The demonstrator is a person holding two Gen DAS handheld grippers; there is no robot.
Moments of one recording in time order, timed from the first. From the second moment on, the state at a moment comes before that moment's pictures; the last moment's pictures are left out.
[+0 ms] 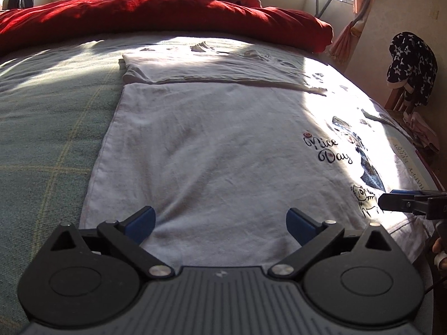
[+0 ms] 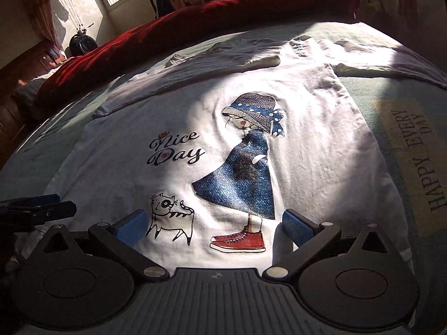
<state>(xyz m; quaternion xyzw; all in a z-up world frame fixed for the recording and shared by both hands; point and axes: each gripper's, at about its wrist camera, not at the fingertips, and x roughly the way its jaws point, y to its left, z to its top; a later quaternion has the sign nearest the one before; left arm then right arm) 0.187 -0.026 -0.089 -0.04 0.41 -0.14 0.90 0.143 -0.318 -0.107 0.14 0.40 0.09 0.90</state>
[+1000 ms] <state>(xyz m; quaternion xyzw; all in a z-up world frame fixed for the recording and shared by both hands) 0.191 -0.063 -0.069 -0.06 0.38 -0.18 0.91 0.136 -0.464 -0.083 0.32 0.30 0.06 0.90</state>
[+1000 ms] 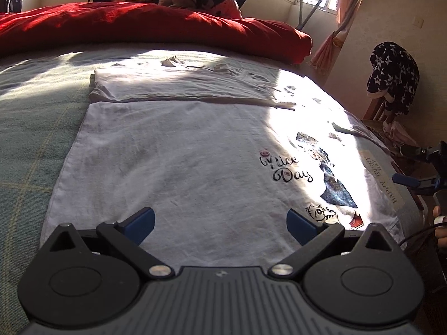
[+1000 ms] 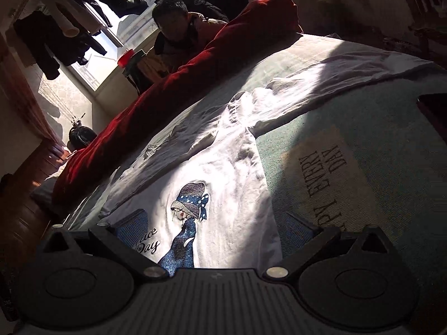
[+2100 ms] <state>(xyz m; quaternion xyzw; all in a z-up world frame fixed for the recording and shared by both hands) 0.262 -0.144 -0.086 -0.01 0.40 -0.17 0.90 0.260 -0.774 -0.176 0.56 0.20 -0.08 0.80</state>
